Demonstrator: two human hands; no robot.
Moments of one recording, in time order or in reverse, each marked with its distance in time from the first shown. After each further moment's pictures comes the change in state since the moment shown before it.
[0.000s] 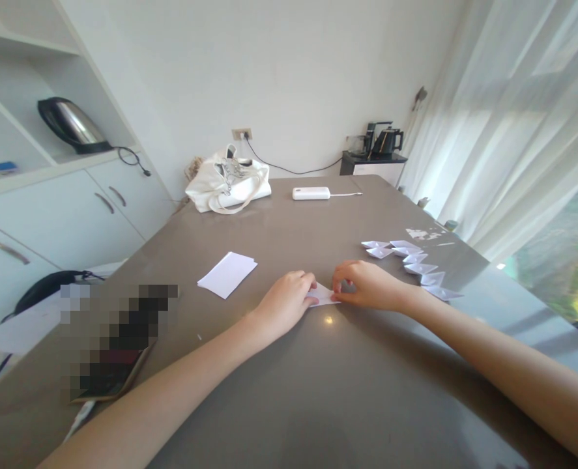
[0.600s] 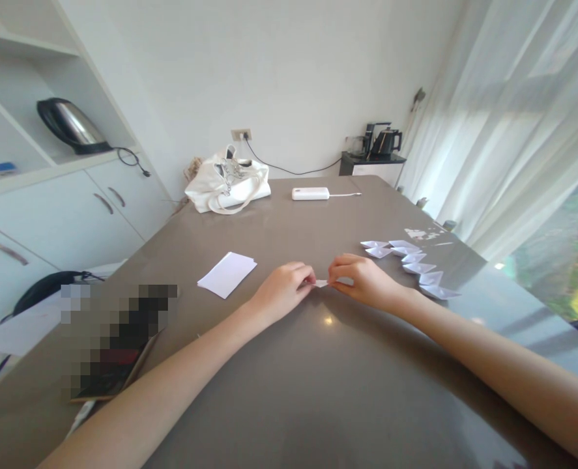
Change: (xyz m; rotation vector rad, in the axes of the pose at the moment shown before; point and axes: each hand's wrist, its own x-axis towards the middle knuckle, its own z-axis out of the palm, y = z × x) left_hand 0.007 -0.014 -0.004 -0.110 0.144 0.136; right_hand 0.003 0.007 0.010 0.035 0.239 -0.191
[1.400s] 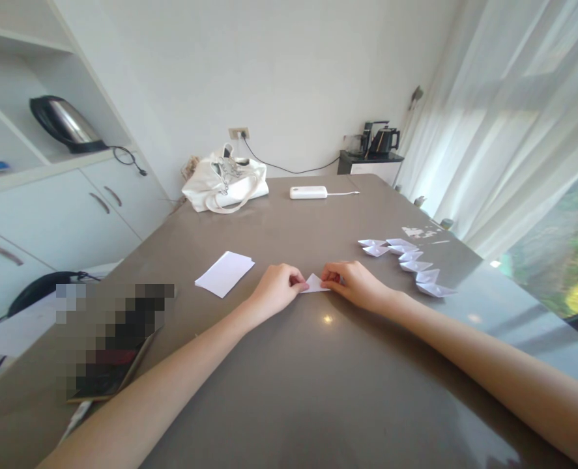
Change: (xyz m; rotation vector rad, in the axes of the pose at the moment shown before) left_hand 0.003 -0.004 0.000 -0.117 -0.089 -0.363; right_hand 0.000 -0.002 0.015 0.107 -0.058 0.228
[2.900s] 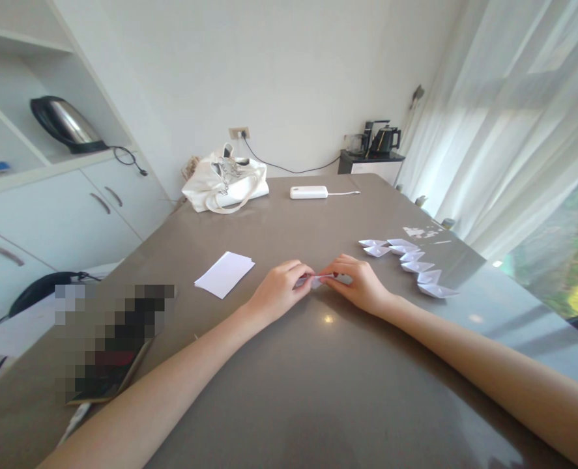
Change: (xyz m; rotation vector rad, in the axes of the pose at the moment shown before) left_hand -0.005 -0.001 0.005 0.087 0.195 0.411; right_hand -0.004 0.003 0.005 0.091 0.258 -0.154
